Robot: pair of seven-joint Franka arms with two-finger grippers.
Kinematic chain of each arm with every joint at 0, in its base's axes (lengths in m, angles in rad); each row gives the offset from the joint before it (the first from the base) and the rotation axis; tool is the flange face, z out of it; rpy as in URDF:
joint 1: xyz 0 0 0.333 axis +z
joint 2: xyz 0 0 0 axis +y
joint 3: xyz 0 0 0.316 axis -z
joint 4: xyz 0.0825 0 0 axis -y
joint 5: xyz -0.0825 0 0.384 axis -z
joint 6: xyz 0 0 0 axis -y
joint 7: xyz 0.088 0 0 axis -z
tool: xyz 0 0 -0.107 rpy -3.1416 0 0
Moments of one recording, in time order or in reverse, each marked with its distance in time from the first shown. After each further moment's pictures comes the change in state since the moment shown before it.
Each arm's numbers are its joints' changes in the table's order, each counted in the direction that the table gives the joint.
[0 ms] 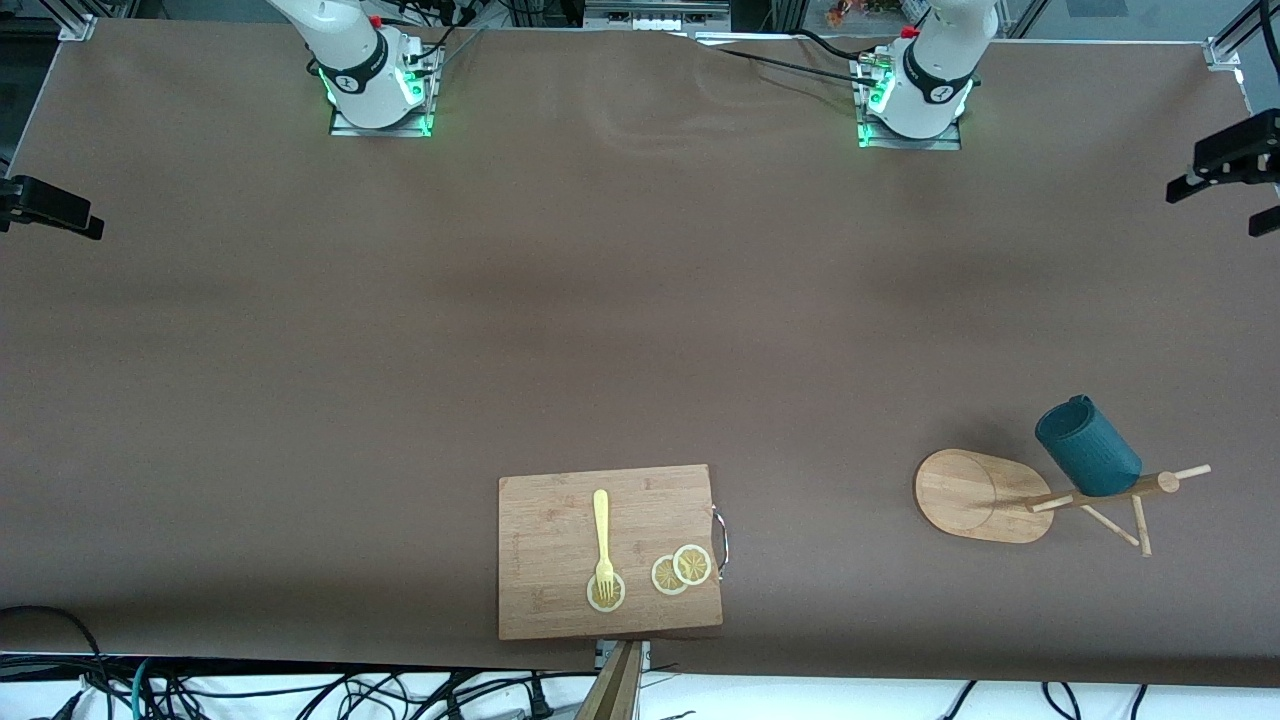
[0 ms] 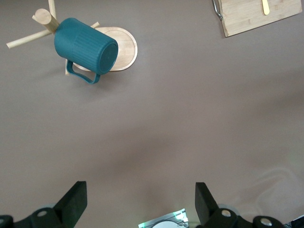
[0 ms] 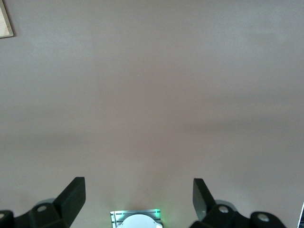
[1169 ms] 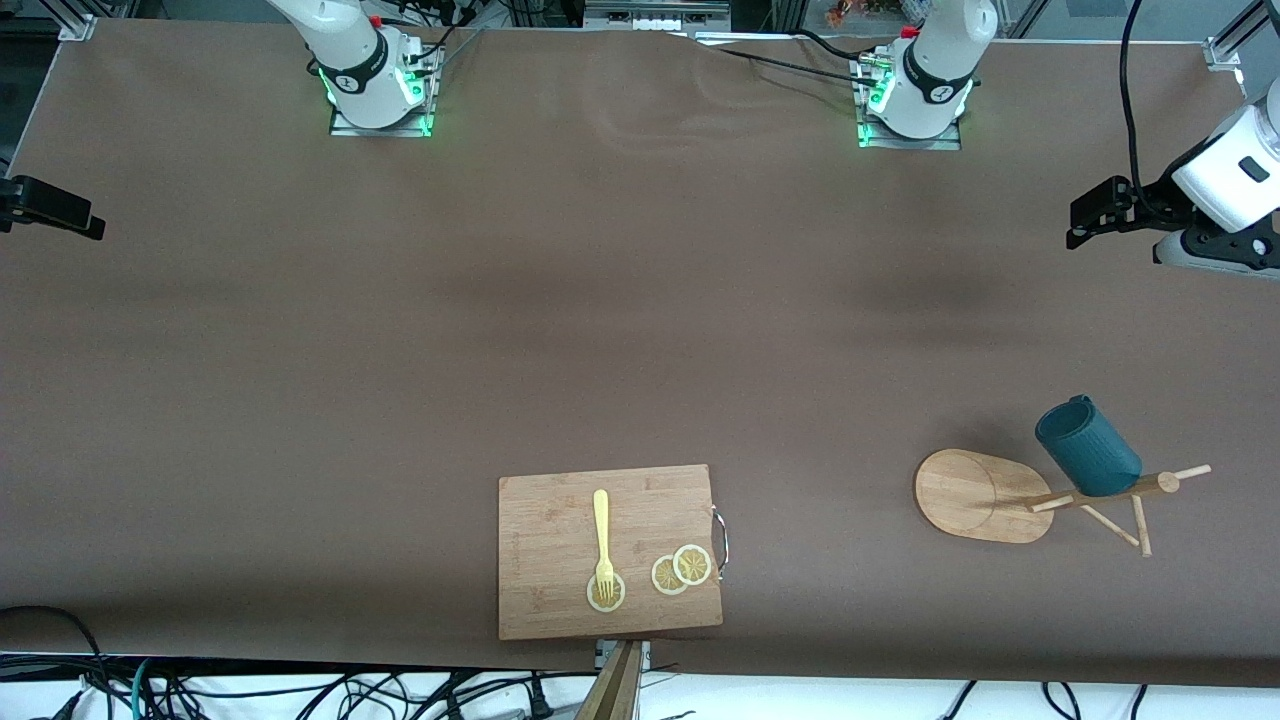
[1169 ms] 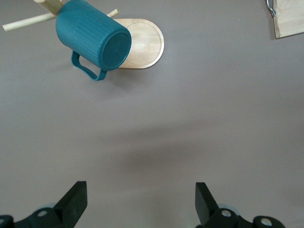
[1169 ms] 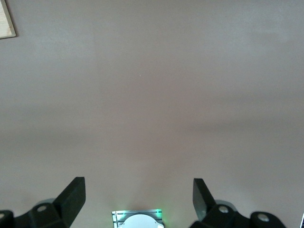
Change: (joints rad) left arm -0.455 -0.124 -0.360 -0.375 -0.108 0.320 -0.169; right arm -0.002 0.002 0.000 0.000 -0.008 0.000 -0.003
